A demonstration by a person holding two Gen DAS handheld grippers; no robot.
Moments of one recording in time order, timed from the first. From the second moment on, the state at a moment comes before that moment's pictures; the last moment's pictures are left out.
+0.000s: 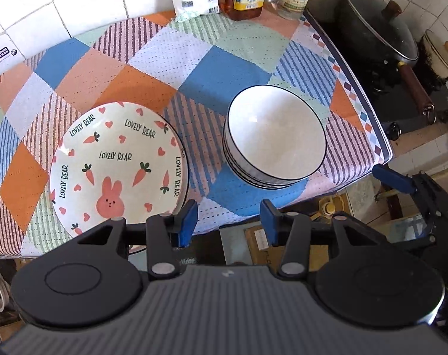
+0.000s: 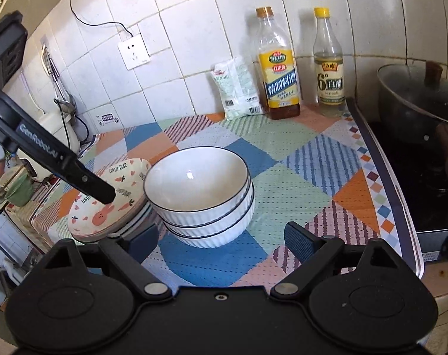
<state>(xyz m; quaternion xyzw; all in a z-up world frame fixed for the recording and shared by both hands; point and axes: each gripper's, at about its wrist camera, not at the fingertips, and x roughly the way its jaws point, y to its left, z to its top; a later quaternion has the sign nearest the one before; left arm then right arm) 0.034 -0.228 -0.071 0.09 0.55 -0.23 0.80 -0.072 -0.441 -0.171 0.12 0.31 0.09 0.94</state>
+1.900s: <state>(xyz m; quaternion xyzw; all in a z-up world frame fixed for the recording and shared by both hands) 0.090 -0.251 -0.163 -0.06 0.56 -0.19 0.80 0.016 -0.395 -0.254 0.02 0.31 0.12 0.94</state>
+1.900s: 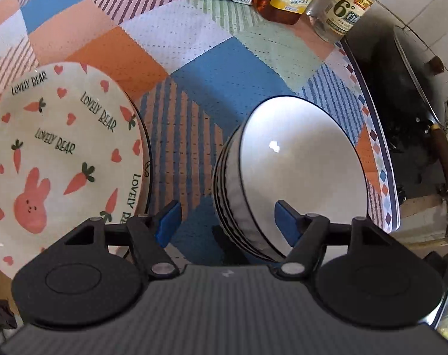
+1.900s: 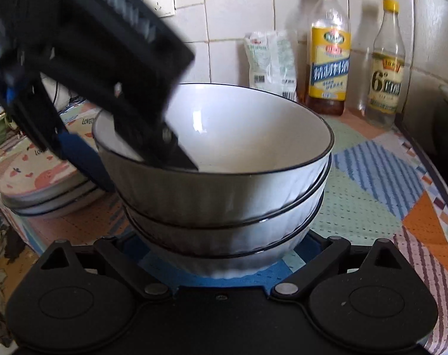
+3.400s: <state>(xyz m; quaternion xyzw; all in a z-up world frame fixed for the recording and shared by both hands) 0.076 -0.241 -0.076 -0.04 0.50 -0.19 0.84 -0.023 -0.365 -0.185 -0.04 0.23 0.19 0.95</state>
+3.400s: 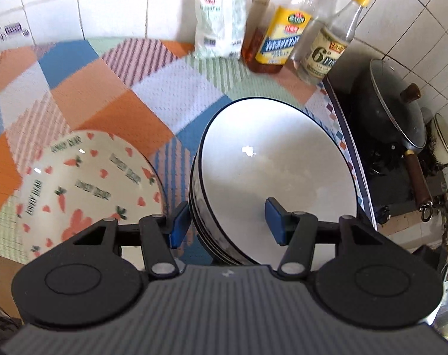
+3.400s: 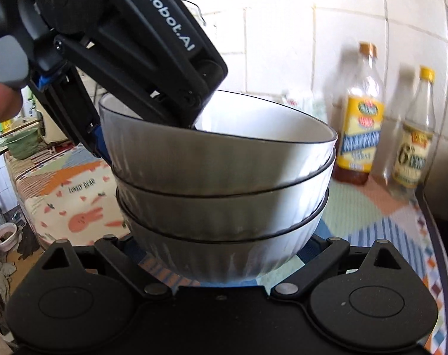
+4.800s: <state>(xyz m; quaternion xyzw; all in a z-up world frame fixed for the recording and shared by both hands) 0.120 -0.092 -0.130 -0.11 0.56 -0.09 0.82 0.034 -0.251 -0.209 -0.04 0.29 0.31 0.91</state>
